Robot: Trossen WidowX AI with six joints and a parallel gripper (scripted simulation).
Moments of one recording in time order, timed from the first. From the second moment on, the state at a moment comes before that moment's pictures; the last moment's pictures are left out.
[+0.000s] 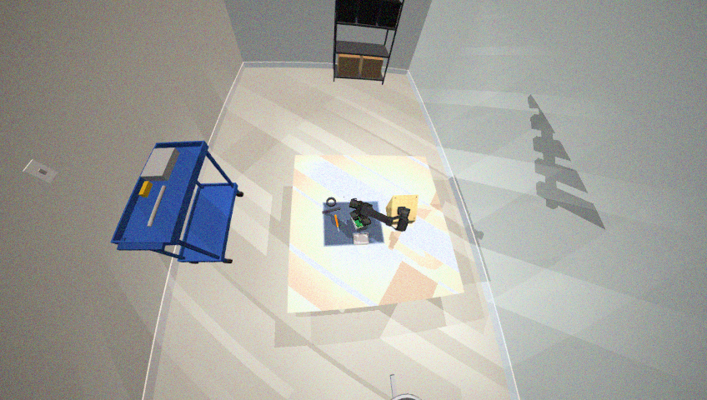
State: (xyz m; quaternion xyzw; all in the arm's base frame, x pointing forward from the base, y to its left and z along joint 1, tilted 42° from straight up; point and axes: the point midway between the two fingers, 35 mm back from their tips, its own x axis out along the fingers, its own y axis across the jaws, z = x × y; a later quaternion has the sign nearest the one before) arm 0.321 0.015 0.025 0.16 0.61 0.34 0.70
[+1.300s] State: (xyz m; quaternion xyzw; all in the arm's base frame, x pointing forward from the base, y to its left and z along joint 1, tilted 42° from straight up) arm 0.323 0.010 0.031 0.17 0.61 0.36 0.68
